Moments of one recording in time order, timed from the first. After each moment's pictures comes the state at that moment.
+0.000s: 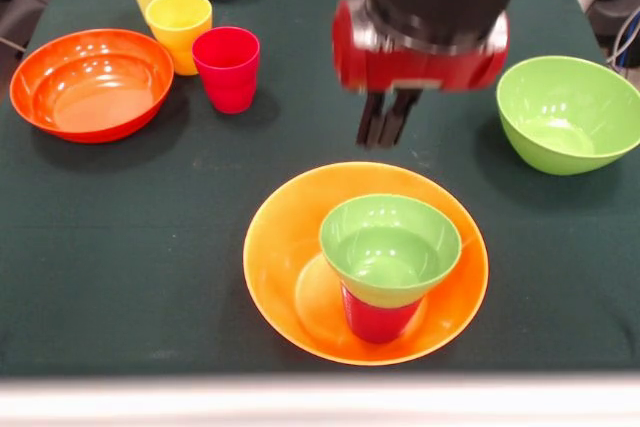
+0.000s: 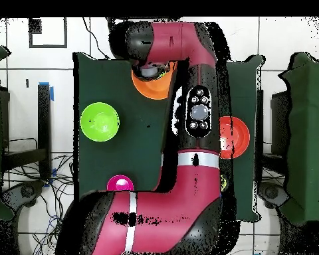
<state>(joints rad) -0.16 -0.30 0.13 0.63 -0.28 1.27 1.58</state>
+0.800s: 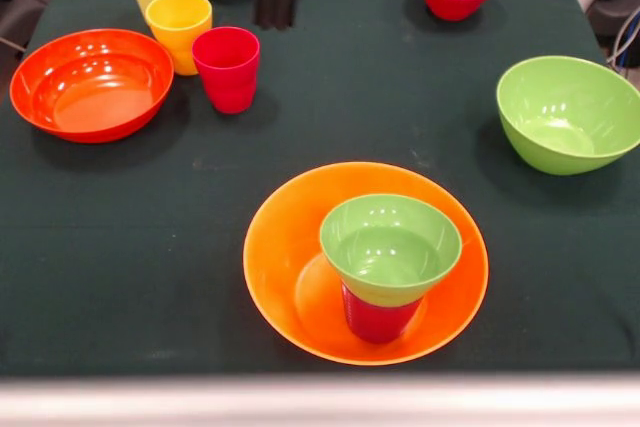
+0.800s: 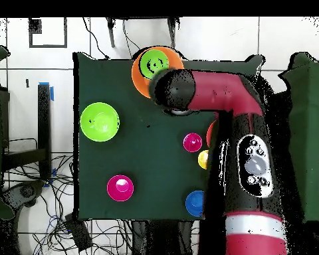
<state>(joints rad) -0.35 -0.68 0.15 1.31 -0.27 0.84 1.58</state>
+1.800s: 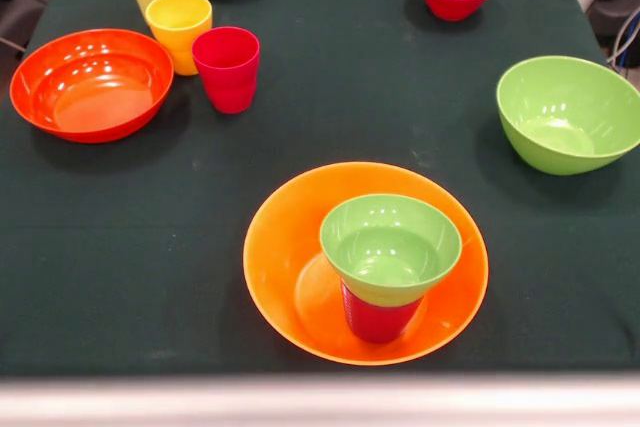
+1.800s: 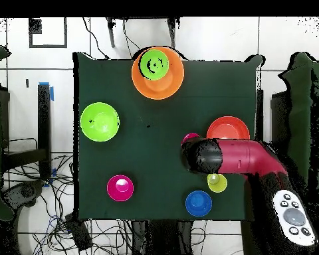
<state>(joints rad) -0.61 -0.81 0.27 1.79 -0.49 0.62 1.58</state>
